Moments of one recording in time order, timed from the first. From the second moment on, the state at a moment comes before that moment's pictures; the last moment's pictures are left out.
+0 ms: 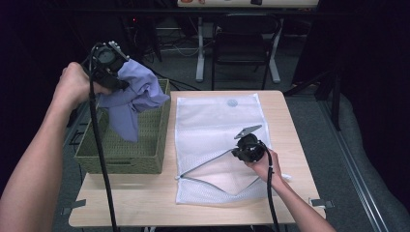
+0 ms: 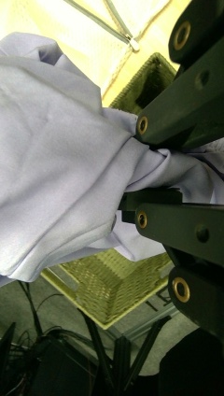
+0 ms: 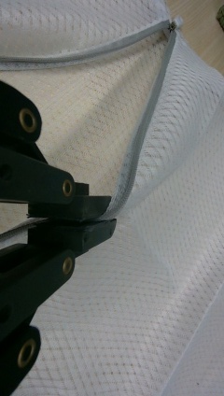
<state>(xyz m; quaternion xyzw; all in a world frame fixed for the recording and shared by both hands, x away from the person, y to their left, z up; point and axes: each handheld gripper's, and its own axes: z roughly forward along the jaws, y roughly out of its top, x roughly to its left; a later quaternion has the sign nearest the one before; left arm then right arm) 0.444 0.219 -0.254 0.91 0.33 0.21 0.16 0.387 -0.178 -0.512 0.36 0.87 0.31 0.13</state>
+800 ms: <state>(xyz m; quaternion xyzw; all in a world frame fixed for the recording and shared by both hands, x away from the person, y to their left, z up) 0.444 0.136 -0.231 0.93 0.24 0.20 0.17 0.387 -0.180 -0.511 0.36 0.87 0.31 0.13</state>
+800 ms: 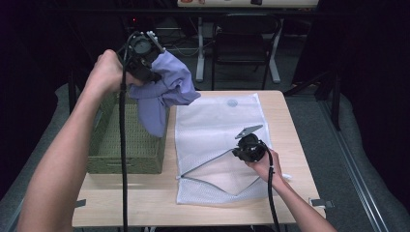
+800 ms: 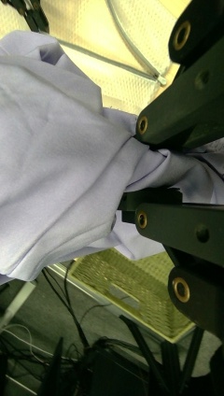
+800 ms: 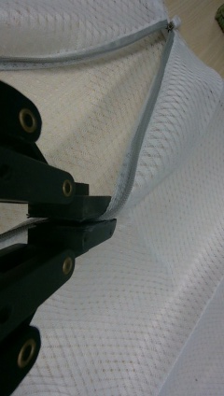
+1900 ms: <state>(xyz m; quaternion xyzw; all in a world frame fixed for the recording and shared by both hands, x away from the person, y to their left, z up) 0.437 0.079 -0.281 0.96 0.16 0.13 0.17 0.386 -0.183 -0.510 0.37 0.86 0.32 0.14</state>
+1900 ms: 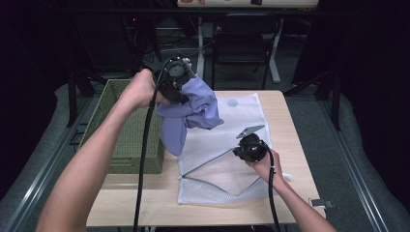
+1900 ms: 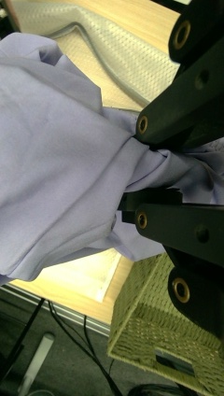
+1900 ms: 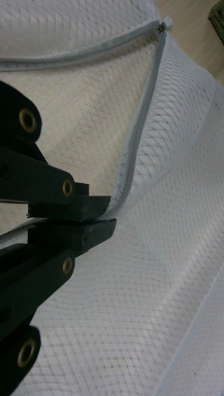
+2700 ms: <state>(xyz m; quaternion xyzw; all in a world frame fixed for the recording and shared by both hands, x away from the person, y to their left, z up) 0.422 0.065 -0.327 0.98 0.12 0.08 0.14 0.386 -0.182 -0.510 0.36 0.86 0.32 0.14</state>
